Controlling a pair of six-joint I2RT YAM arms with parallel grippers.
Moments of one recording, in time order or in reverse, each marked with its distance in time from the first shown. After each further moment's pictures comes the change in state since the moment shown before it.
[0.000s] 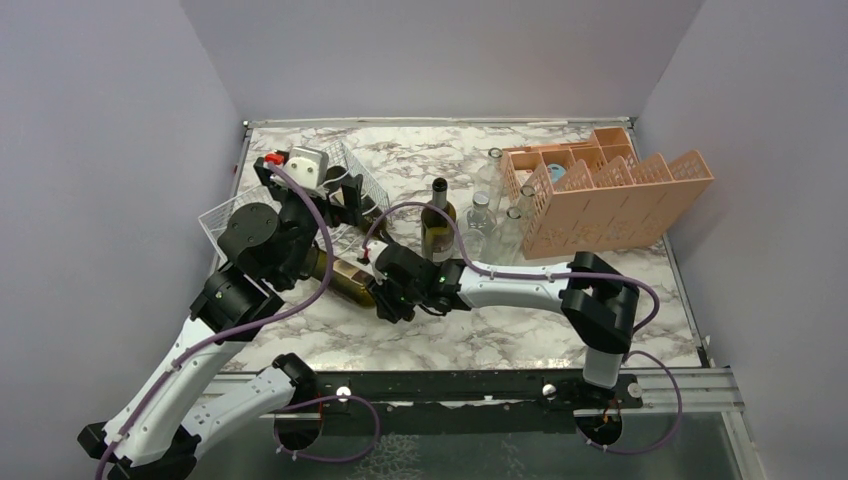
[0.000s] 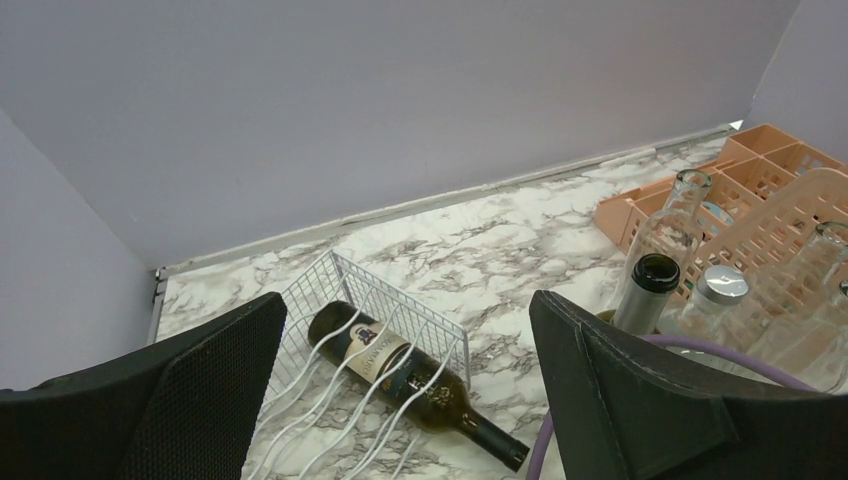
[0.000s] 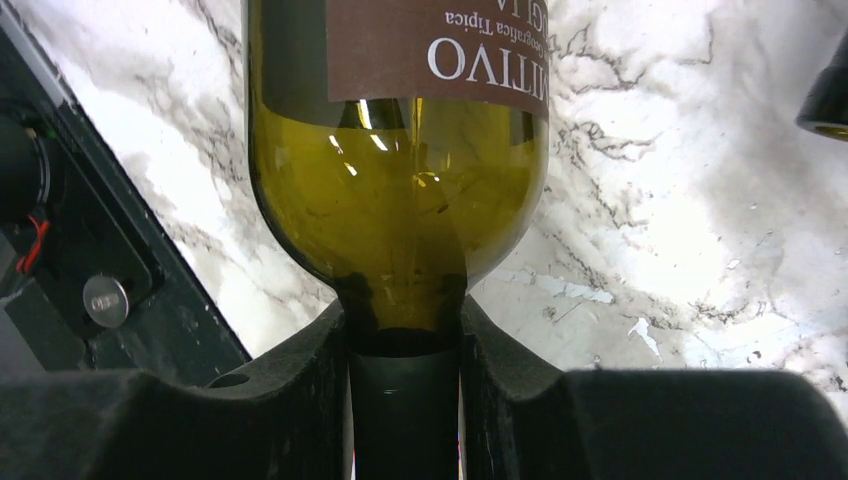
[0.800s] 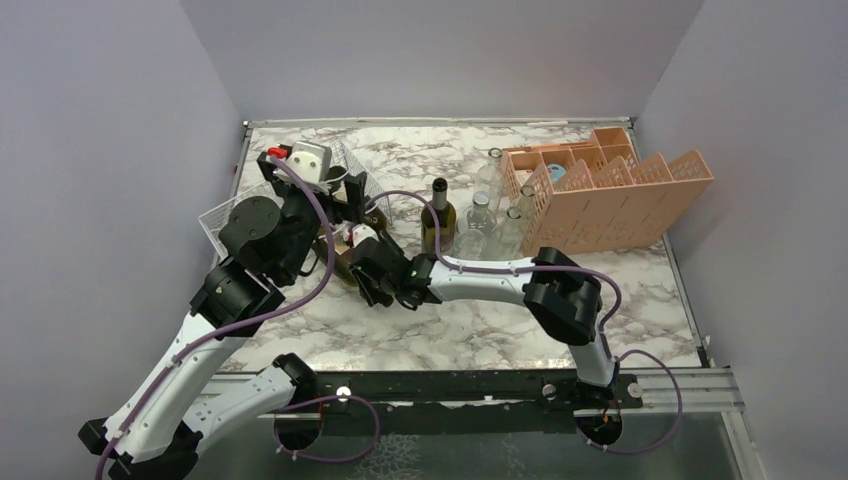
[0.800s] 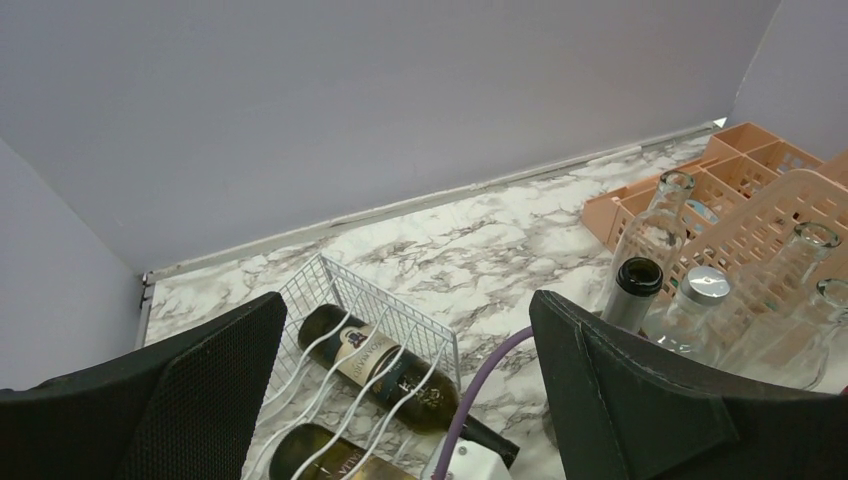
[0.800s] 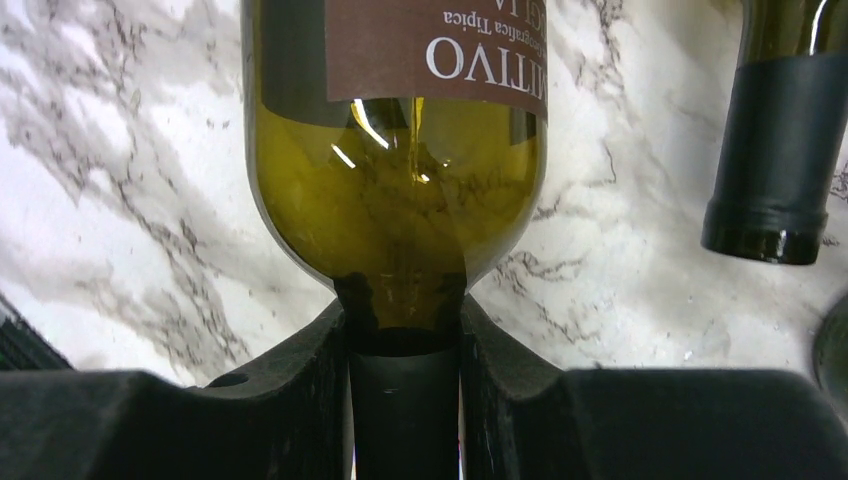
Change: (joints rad) left arm 0.000 0.027 0.033 -0.026 0.020 -0.012; right arm -0.001 0.170 0.194 0.007 0.228 0.125
